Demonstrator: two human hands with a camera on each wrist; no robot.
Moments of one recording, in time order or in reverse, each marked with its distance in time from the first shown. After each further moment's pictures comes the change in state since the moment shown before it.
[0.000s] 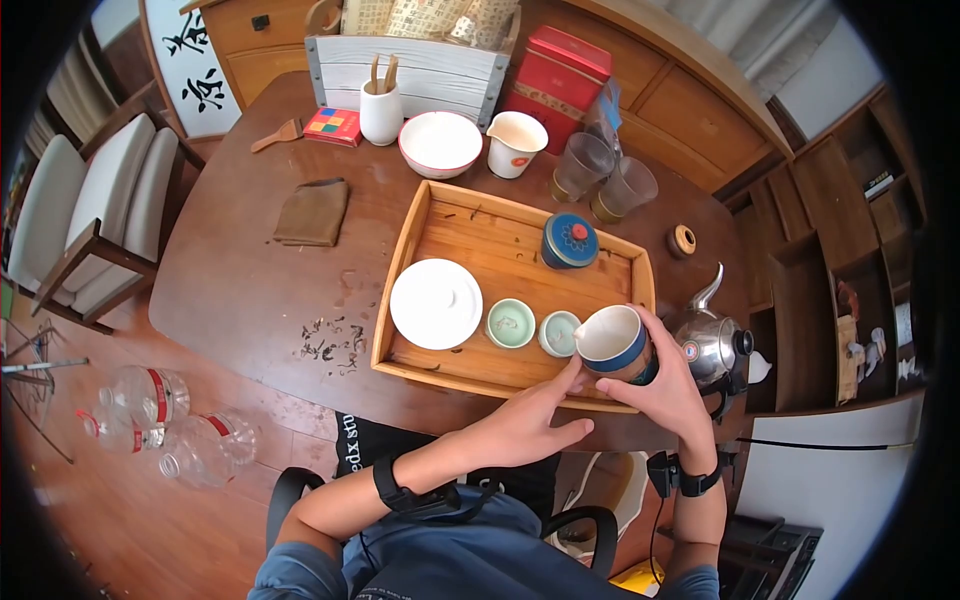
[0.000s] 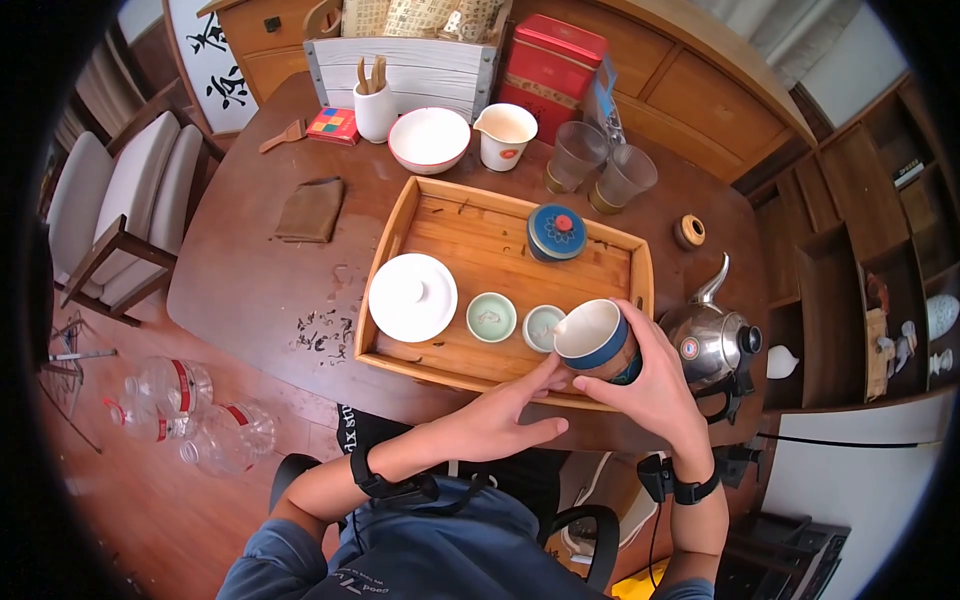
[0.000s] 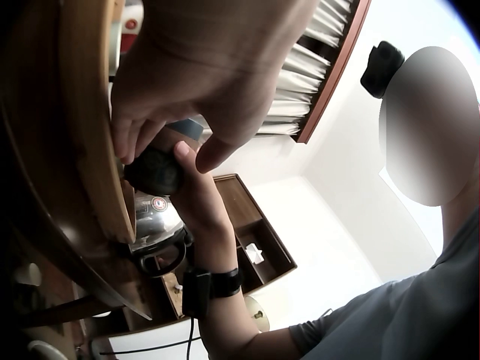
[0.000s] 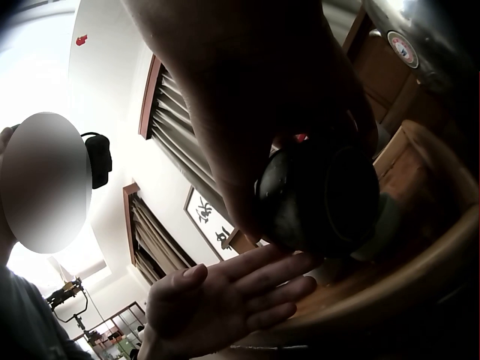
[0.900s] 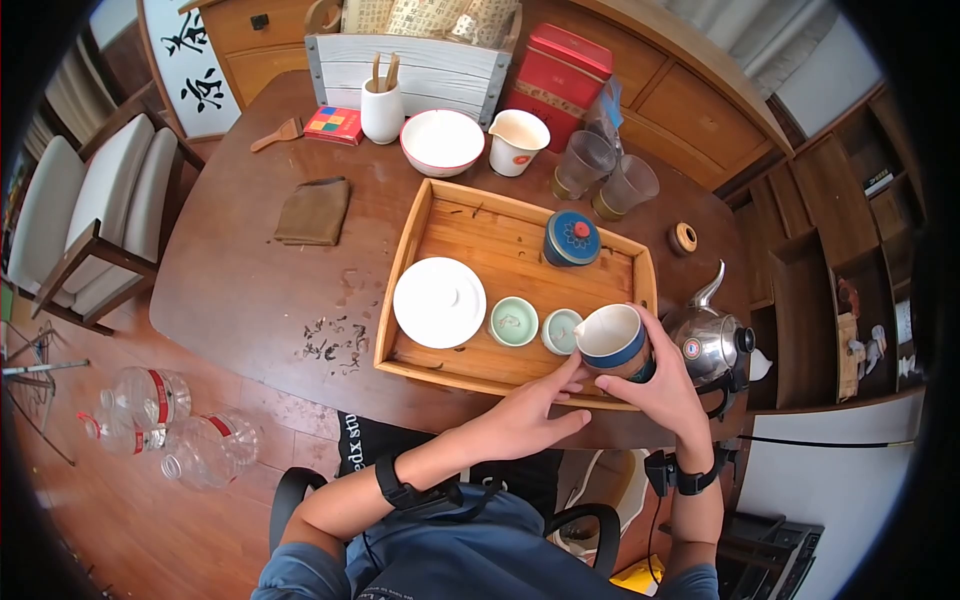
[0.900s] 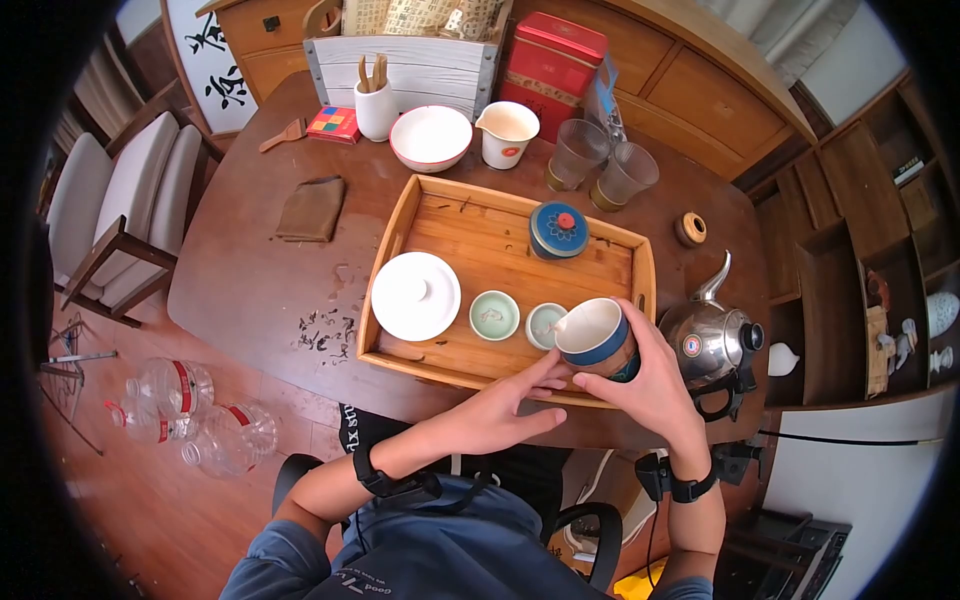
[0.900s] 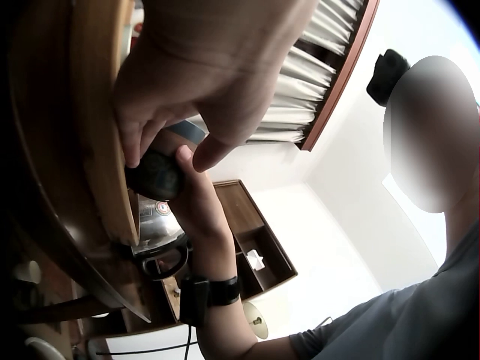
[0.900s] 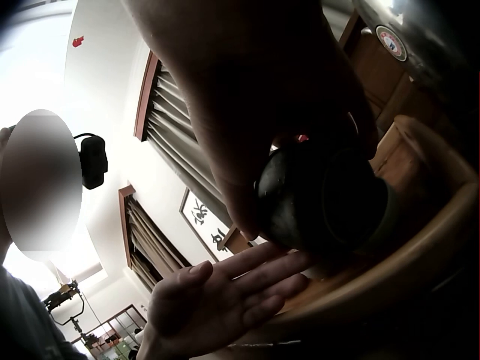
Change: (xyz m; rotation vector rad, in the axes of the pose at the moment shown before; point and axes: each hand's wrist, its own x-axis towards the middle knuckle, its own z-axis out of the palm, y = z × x) left_hand 0.000 -0.019 0.000 -0.066 0.057 0.018; right_hand 0.000 -0.001 0.006 0.088 -0.005 0.009
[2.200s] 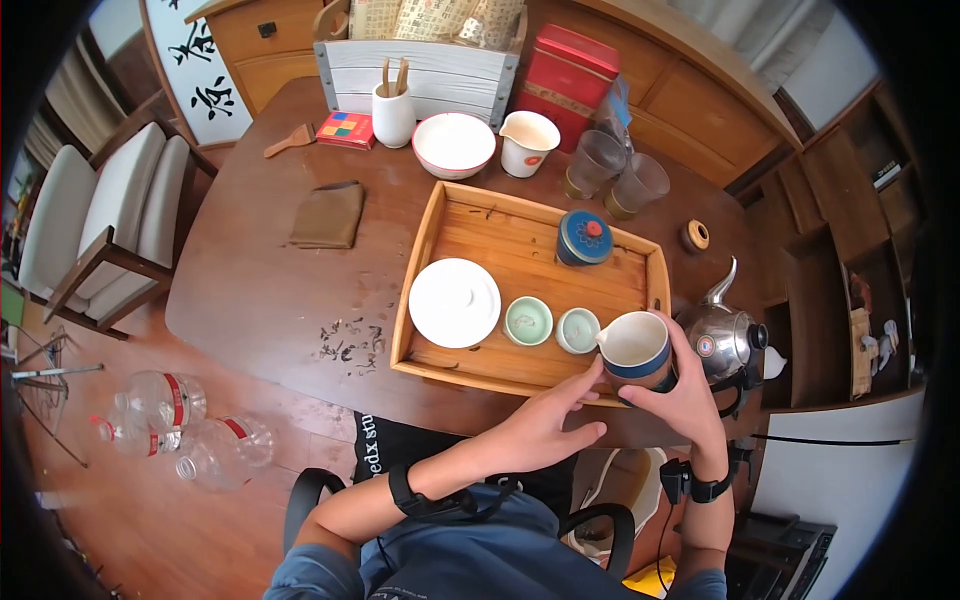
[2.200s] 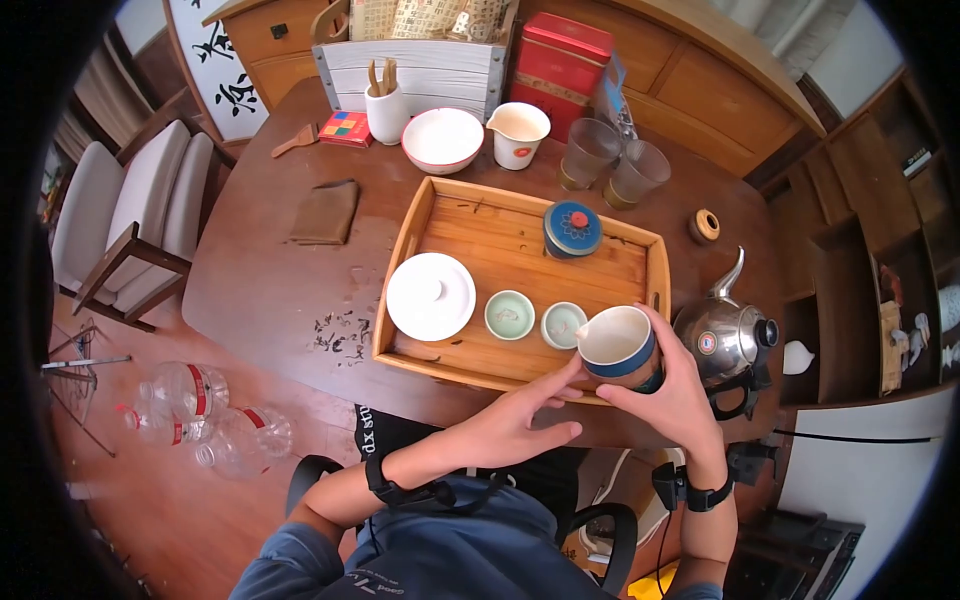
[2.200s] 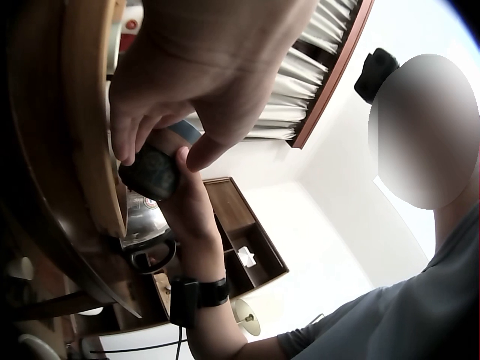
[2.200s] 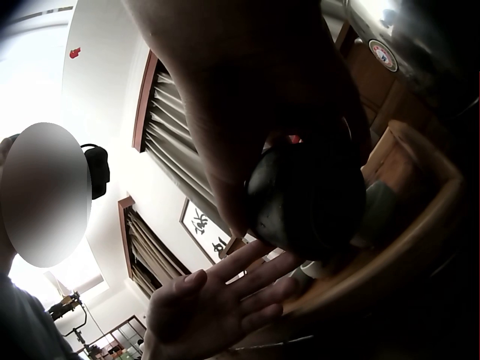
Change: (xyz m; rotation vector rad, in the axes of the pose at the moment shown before) left_hand -0.013 0.014 0.006 0.008 -0.015 0.002; right_hand -0.014 0.002 -0.002 0.185 0.014 -0.006
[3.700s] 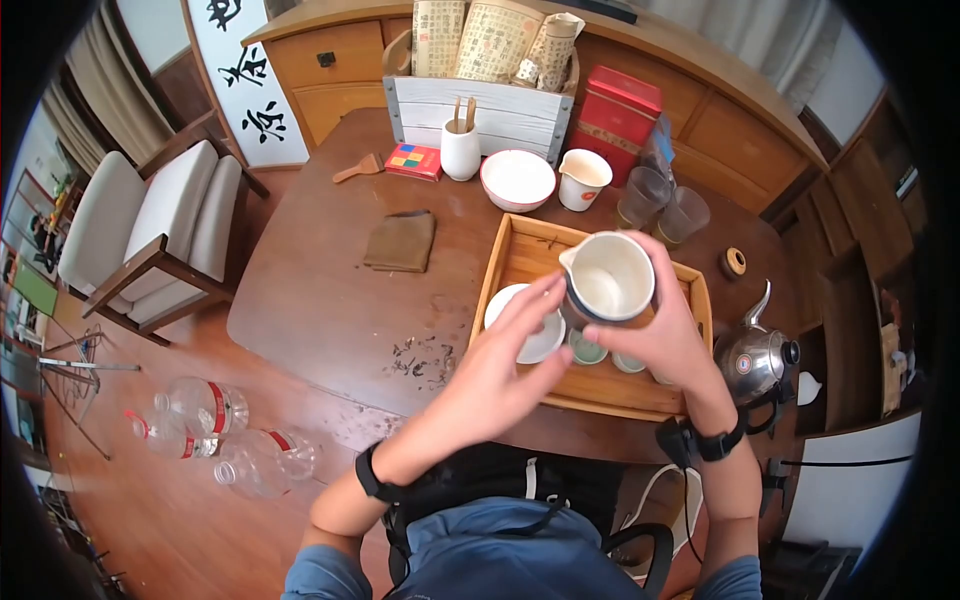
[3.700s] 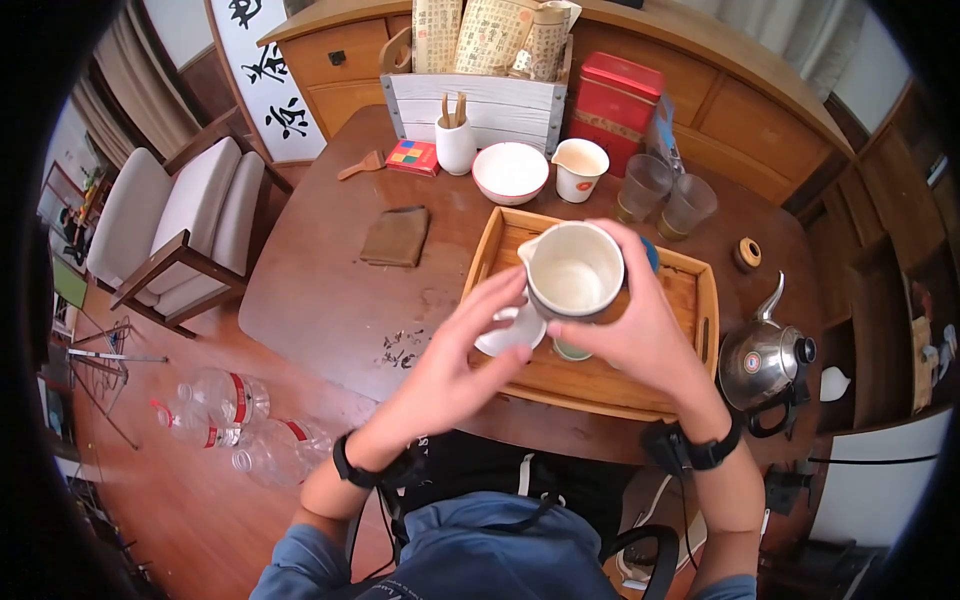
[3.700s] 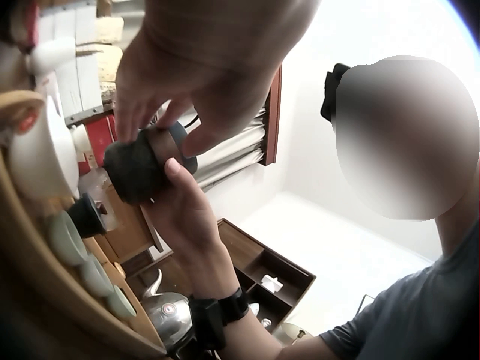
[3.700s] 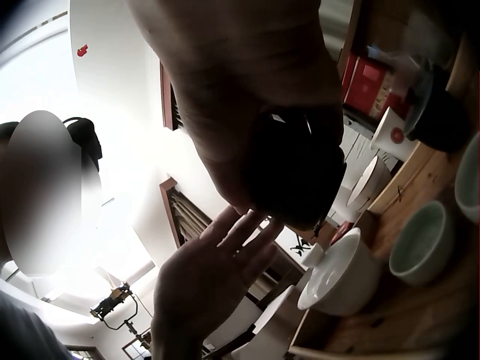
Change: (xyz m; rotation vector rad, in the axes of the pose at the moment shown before) left_hand -0.041 0.105 -0.102 0.470 0.407 0.196; right_hand 0.089 -0.096 0.069 0.238 -0.036 -0.394
